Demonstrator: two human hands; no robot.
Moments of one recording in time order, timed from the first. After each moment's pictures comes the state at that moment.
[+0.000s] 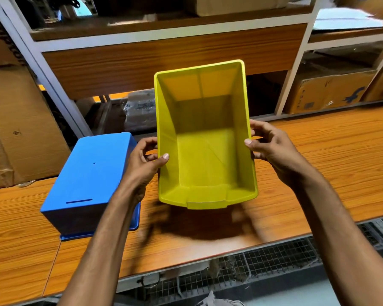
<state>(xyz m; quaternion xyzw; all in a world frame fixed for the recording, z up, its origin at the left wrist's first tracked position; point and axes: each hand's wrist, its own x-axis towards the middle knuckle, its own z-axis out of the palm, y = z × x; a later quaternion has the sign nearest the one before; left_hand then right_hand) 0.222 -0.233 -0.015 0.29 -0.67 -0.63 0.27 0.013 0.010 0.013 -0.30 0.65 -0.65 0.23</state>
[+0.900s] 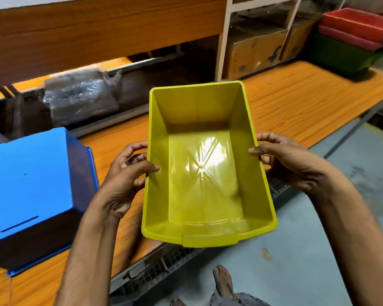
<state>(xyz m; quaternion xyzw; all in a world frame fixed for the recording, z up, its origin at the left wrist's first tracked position) 0.230 -0.187 -0.023 0.21 -0.61 -0.77 0.06 0.097 0.121 0.010 -0.02 0.66 -0.69 0.31</state>
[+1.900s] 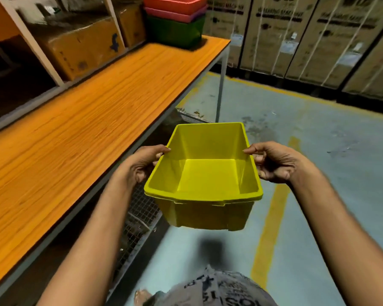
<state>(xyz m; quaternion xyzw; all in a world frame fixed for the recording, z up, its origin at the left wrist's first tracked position) 0.101 0.237 -0.087 0.18 -0.65 -0.67 -0.31 0.181 0.560 -0.060 0.28 0.53 -0.76 0.24</state>
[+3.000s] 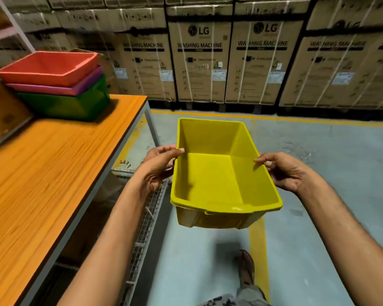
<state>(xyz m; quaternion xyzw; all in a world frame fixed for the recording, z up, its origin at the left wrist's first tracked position) -0.246 0.654 -0.050 -0.01 -0.69 -0.66 -0.31 -0.087 0.939 -0.078 0.32 0.50 -0.80 0.06</state>
